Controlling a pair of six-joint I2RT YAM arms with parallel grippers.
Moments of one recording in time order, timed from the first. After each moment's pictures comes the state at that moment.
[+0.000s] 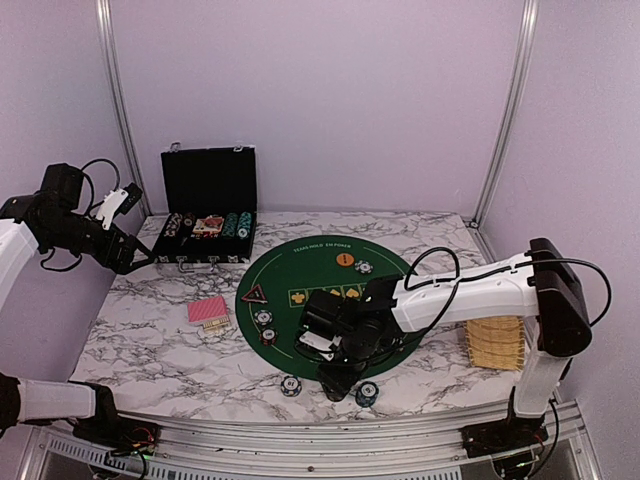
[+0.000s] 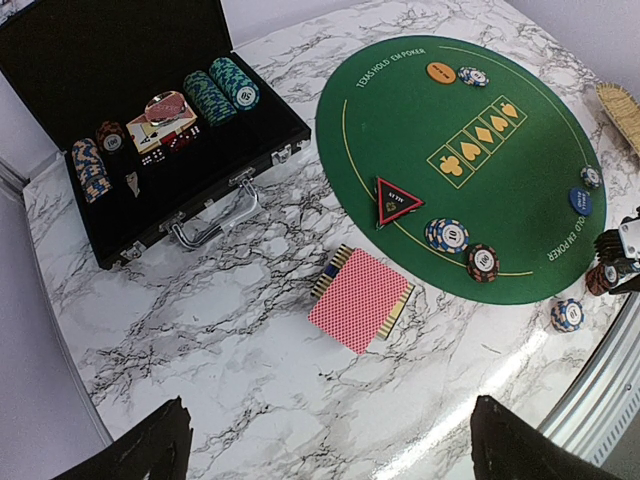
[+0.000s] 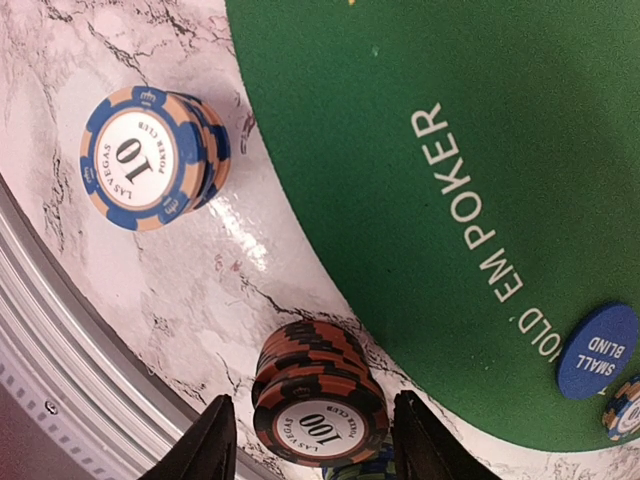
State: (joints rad) left arm 0.03 1.09 1.23 -1.06 0.45 0.46; right arm 1.19 1.85 1.30 -0.82 -0.05 0.28
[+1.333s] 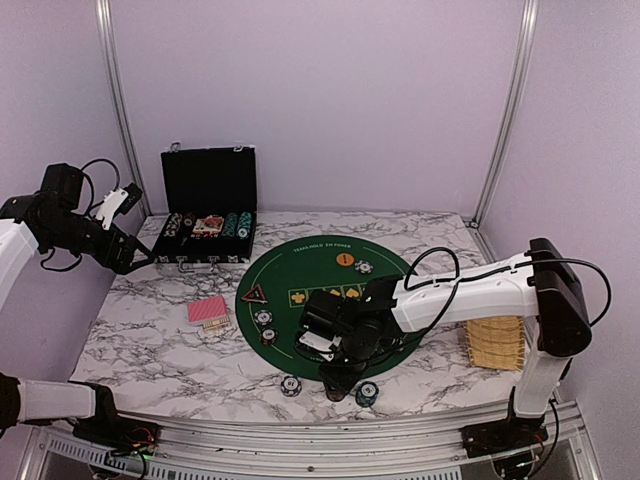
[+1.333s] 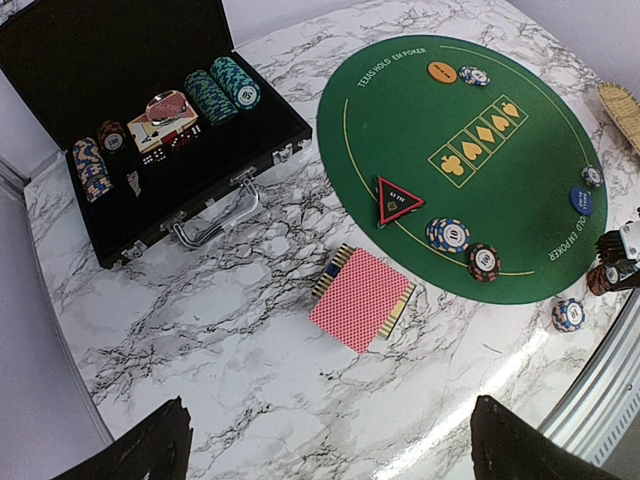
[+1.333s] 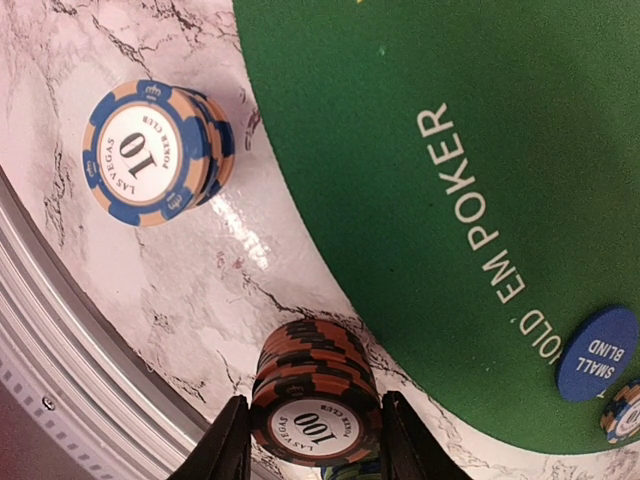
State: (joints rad) left arm 0.03 1.09 1.23 -1.06 0.45 0.46; right arm 1.19 1.85 1.30 -0.82 -0.06 0.26
